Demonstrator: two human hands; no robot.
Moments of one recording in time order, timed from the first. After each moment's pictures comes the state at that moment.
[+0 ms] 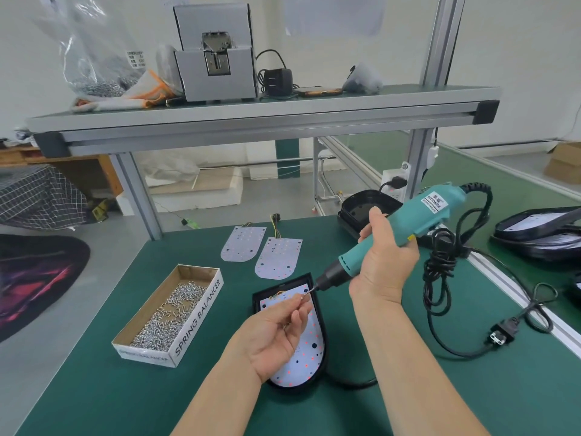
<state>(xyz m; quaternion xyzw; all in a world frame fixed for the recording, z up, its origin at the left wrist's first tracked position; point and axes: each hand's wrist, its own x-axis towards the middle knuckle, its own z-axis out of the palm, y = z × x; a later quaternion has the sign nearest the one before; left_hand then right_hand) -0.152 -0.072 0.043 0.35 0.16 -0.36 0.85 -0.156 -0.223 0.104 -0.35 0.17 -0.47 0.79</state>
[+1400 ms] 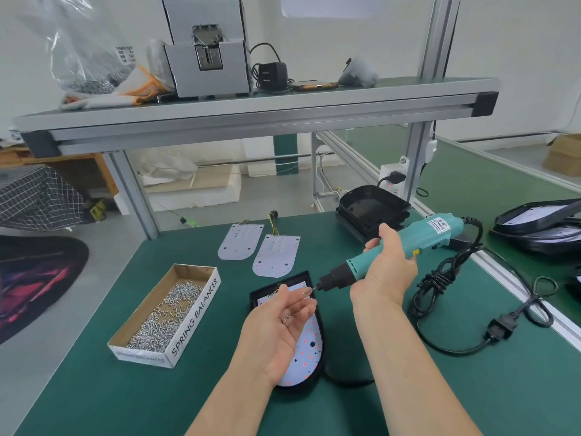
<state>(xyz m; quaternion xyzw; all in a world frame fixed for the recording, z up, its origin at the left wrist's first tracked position) -0.159 -0.084 0.031 0.42 0.08 -0.23 0.88 -0.151 -0.238 0.080 -0.29 0.29 -0.42 0.81</state>
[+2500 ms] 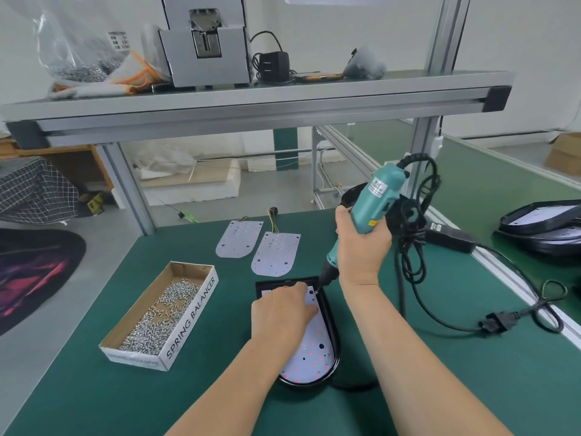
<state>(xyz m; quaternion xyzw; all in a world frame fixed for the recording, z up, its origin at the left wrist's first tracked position) -0.116 -0.108 0.008 0.97 -0.19 0.03 0.14 -0.104 -0.237 0.066 -0.56 0.18 -0.48 0.66</state>
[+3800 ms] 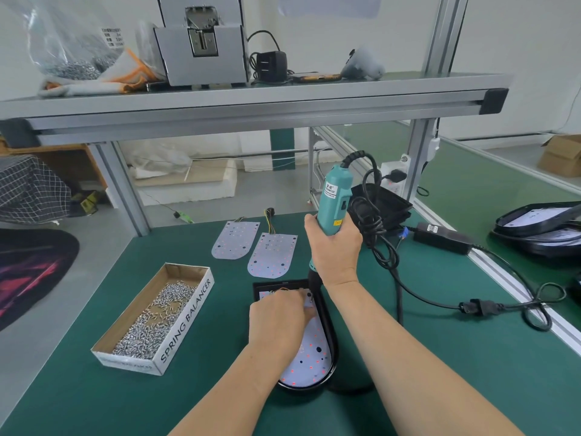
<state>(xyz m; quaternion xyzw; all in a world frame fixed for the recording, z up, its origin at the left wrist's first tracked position) -0.120 -0.109 0.010 0.97 -0.22 0.05 0.14 -0.076 -0.226 0.050 -0.67 0.12 -0.44 0.59</state>
